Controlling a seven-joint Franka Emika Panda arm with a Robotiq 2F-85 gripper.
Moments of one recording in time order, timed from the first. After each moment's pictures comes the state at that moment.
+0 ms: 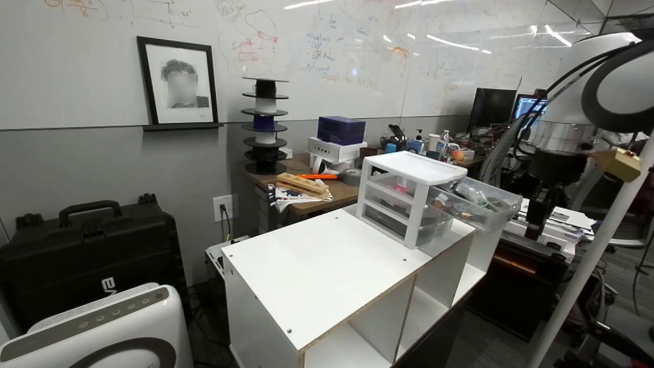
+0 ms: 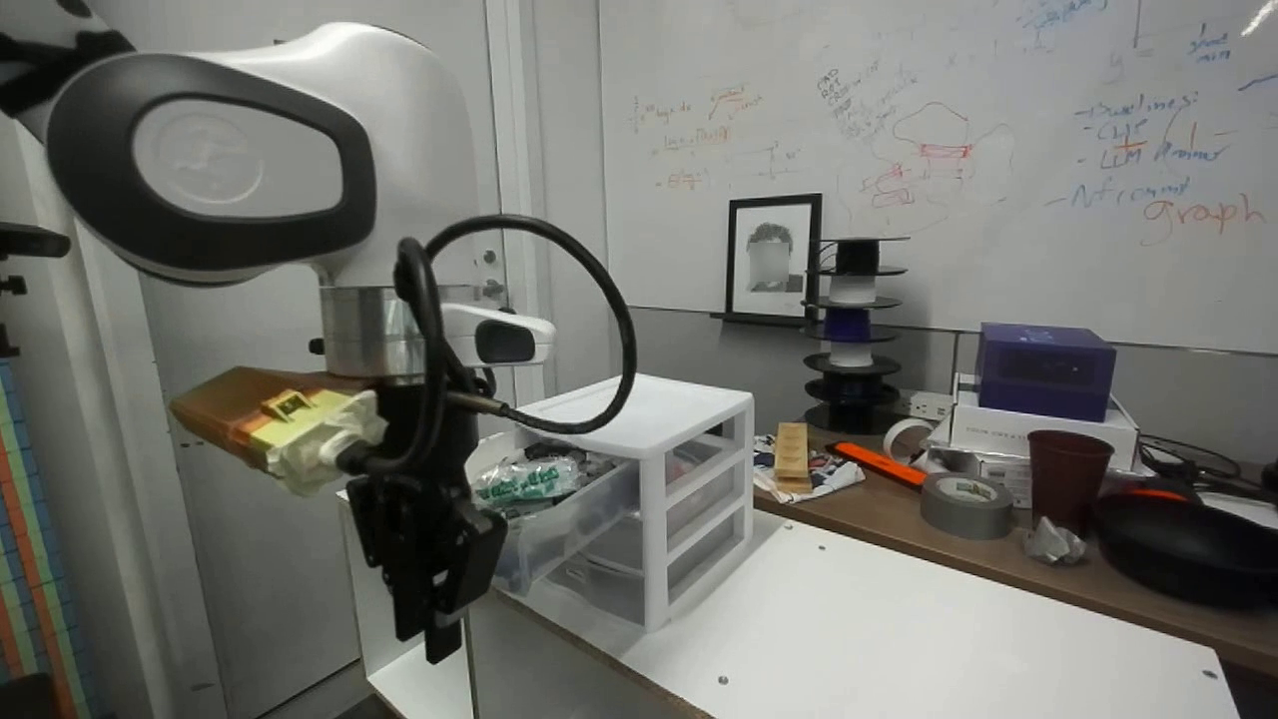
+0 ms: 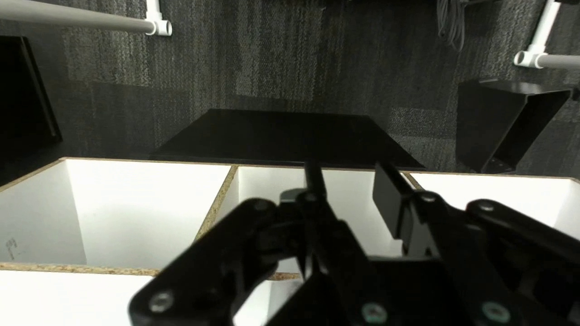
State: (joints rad) arm -0.11 -0.21 -0.17 -2.73 -0.17 2.48 -0.23
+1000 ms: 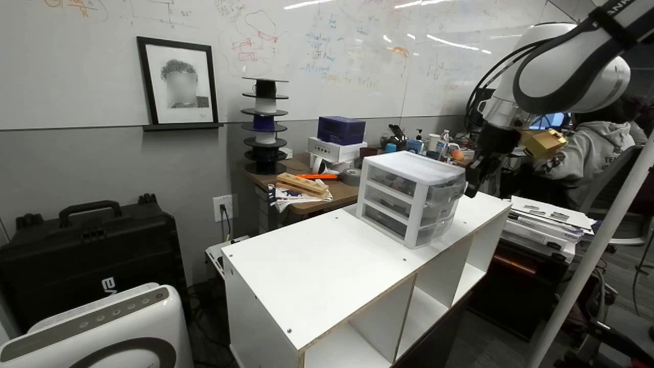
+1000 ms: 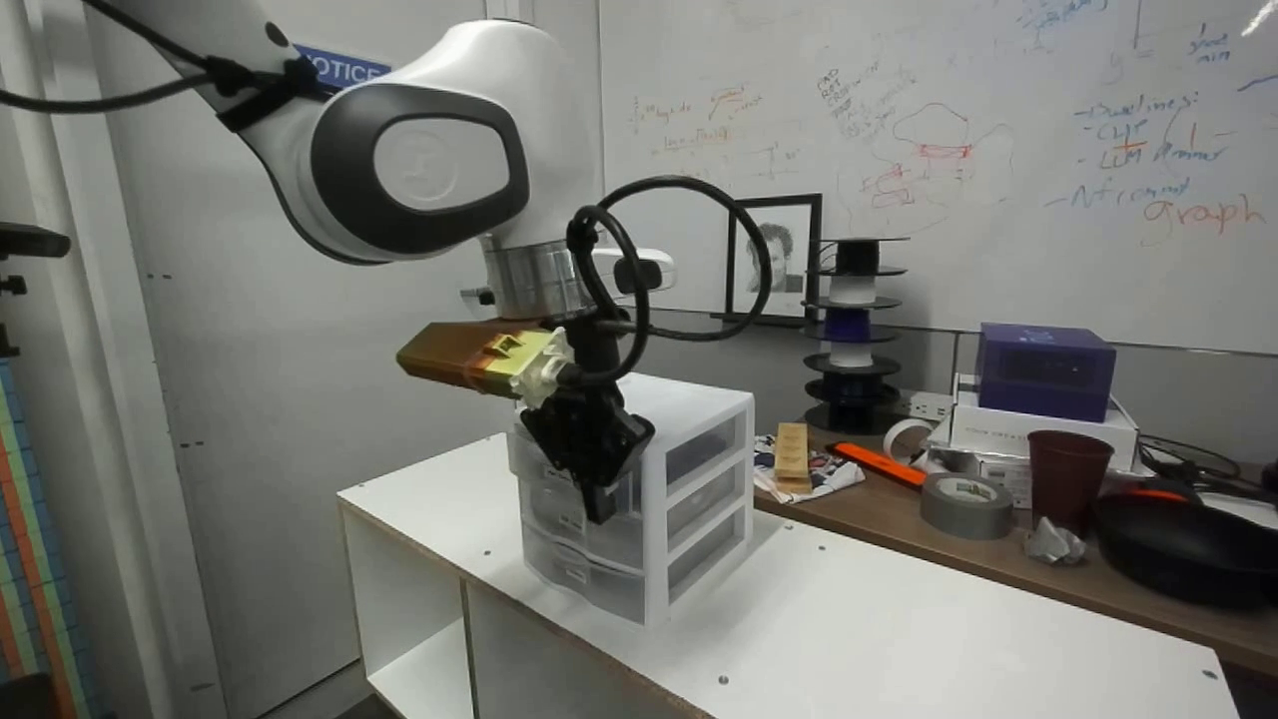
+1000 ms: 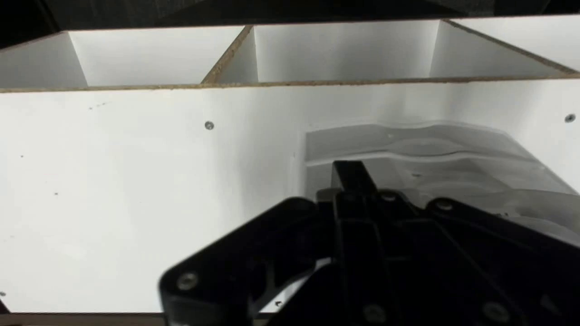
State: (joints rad) arm -0.09 0.02 -0.14 -2.44 -0.05 2.64 -0.21
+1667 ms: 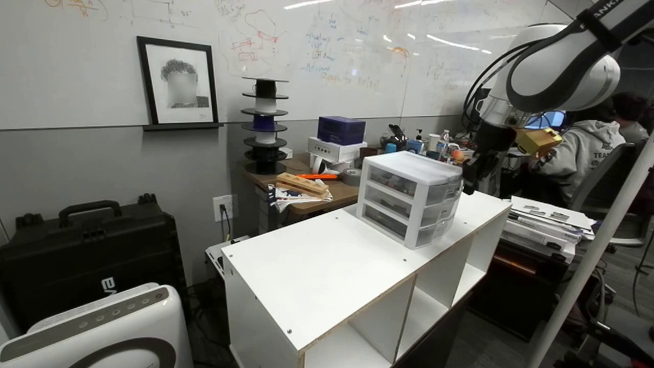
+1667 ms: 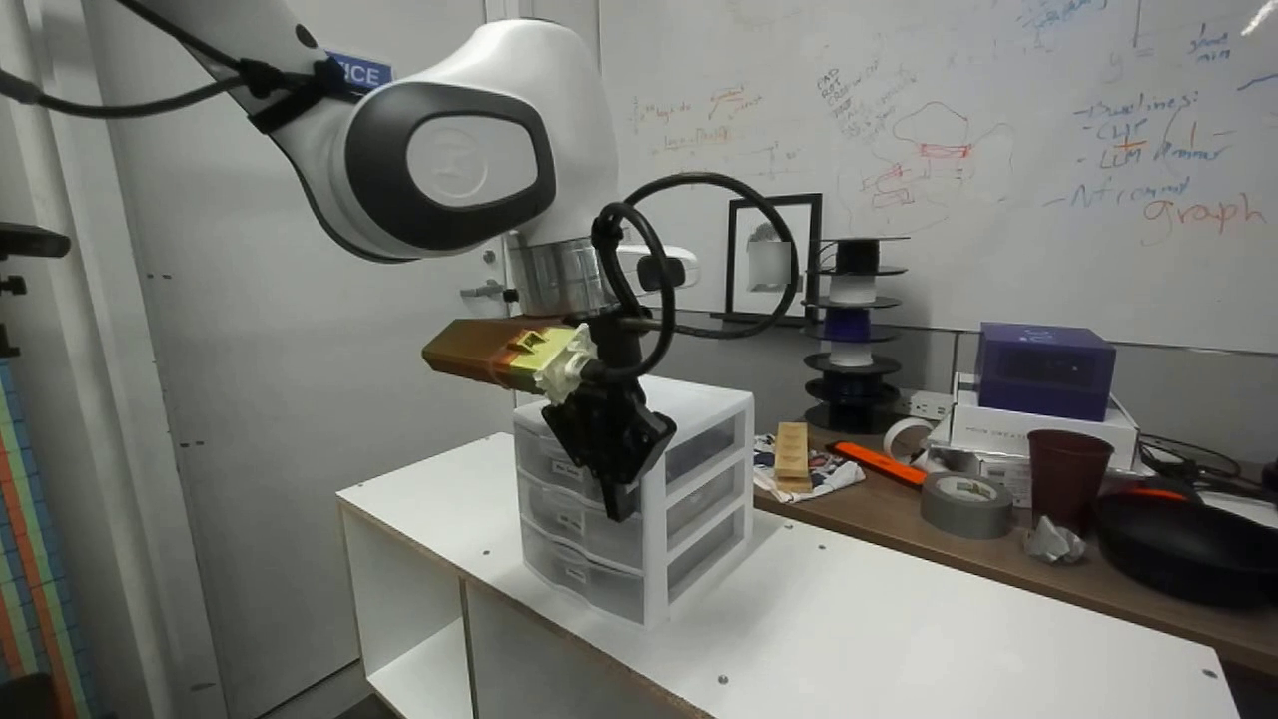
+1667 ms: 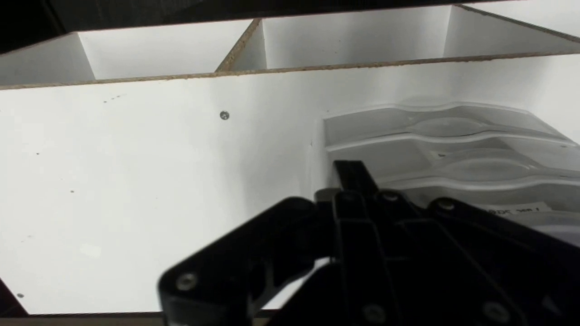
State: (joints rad) arm -0.11 0.05 -0.14 -2.39 -0.05 2.61 -0.19
